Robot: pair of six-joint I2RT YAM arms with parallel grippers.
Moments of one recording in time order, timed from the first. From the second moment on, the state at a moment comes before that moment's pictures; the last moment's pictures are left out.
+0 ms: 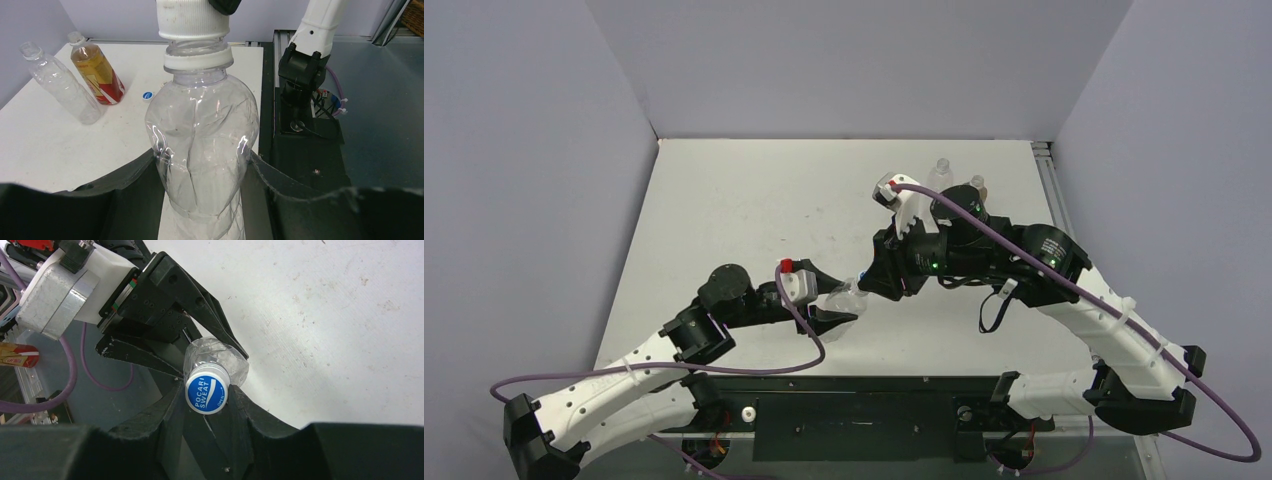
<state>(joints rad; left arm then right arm) -0.91 0.79 0.65 0.13 0.49 0.06 1.01 1.22 1.70 -1.03 -0.20 0.27</state>
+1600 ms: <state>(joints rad) -0.97 0.94 0.64 0.35 -0.23 0.19 0.97 1.47 1.82 -0.94 0.22 0.82</state>
